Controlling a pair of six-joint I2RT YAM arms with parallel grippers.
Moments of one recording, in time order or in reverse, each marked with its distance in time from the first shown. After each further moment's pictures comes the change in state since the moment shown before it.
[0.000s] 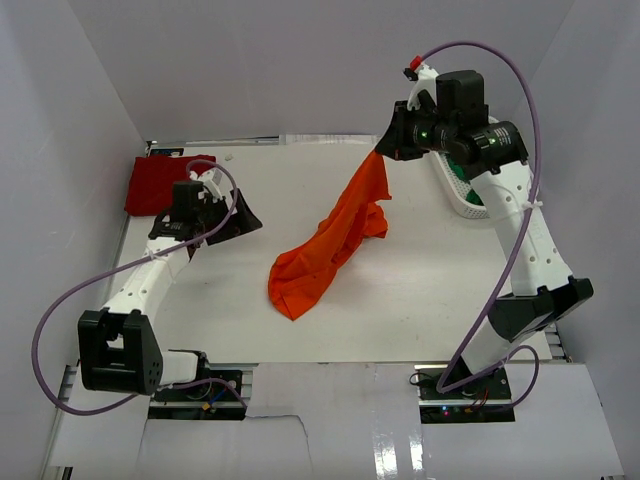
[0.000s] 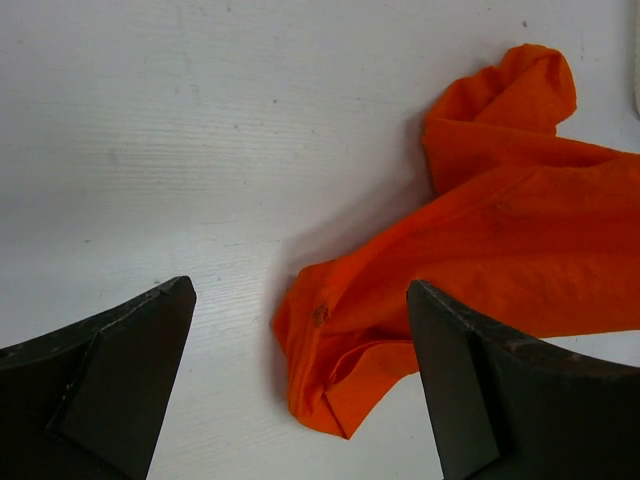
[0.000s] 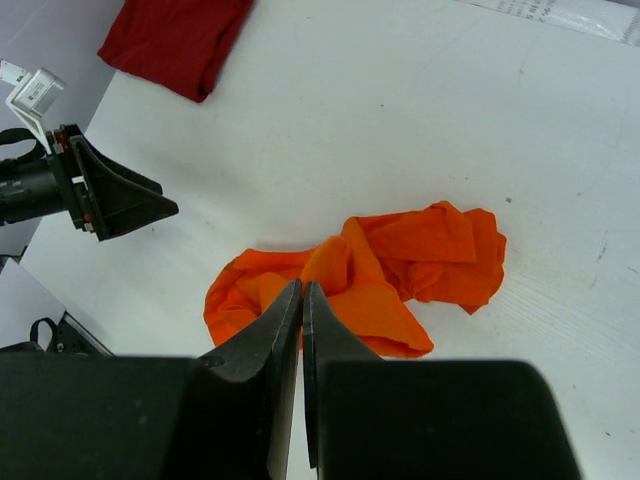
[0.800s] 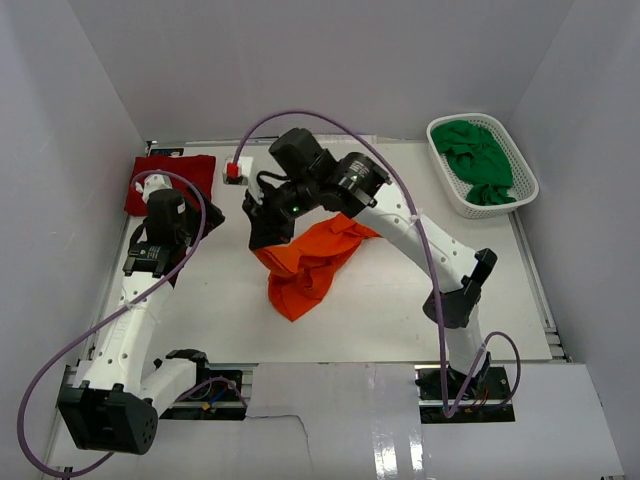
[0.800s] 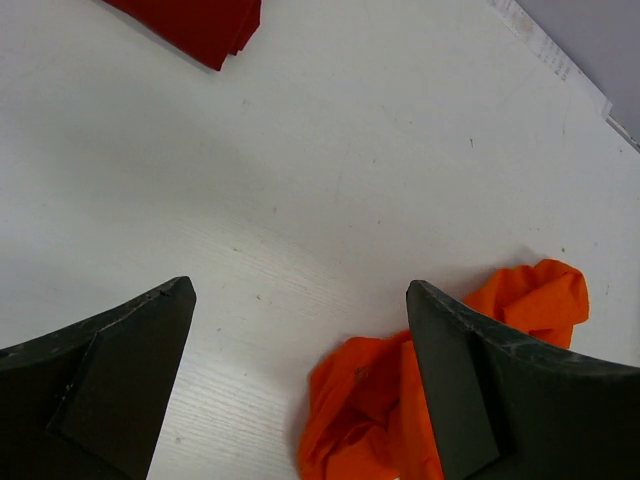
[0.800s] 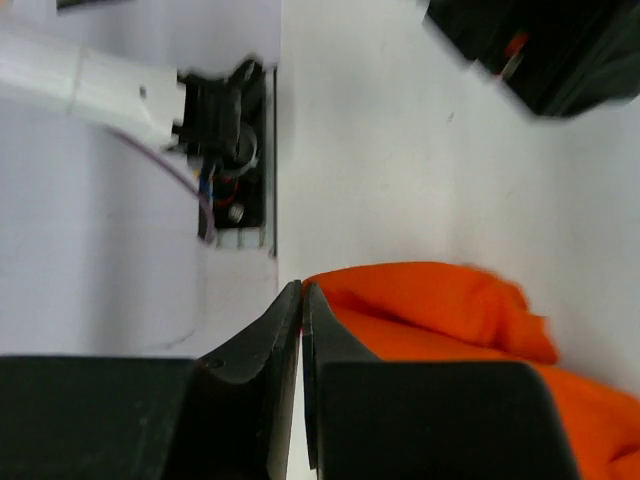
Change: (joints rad) left arm -0.014 -0.283 0.023 -0.144 -0.499 -0.206; right arm 0.624 0.361 0.299 -0.214 -0.268 -0.375
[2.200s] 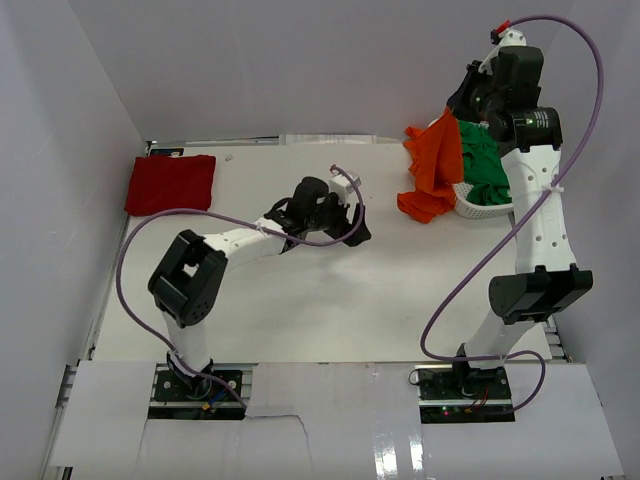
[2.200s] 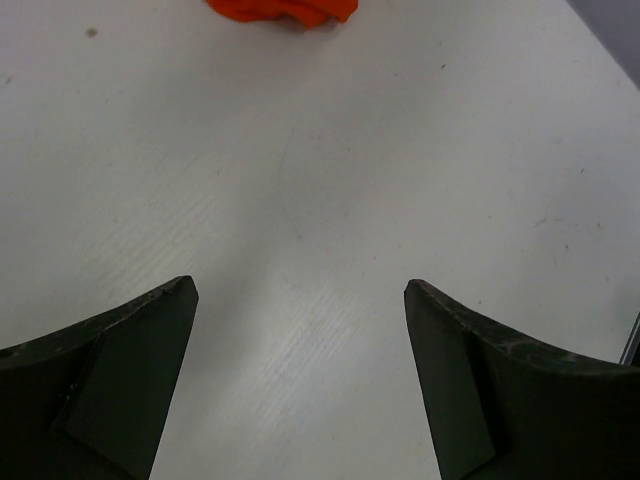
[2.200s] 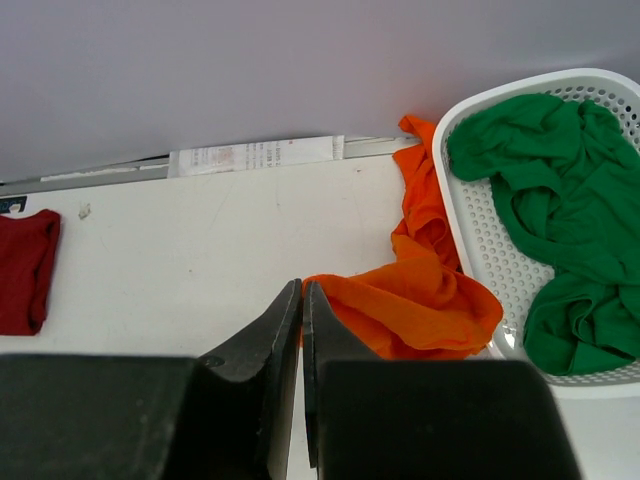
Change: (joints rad) left arm -0.601 0.814 0.264 0.600 0.515 0.411; right arm -0.925 -0.268 -0.213 0.362 0.525 0.430
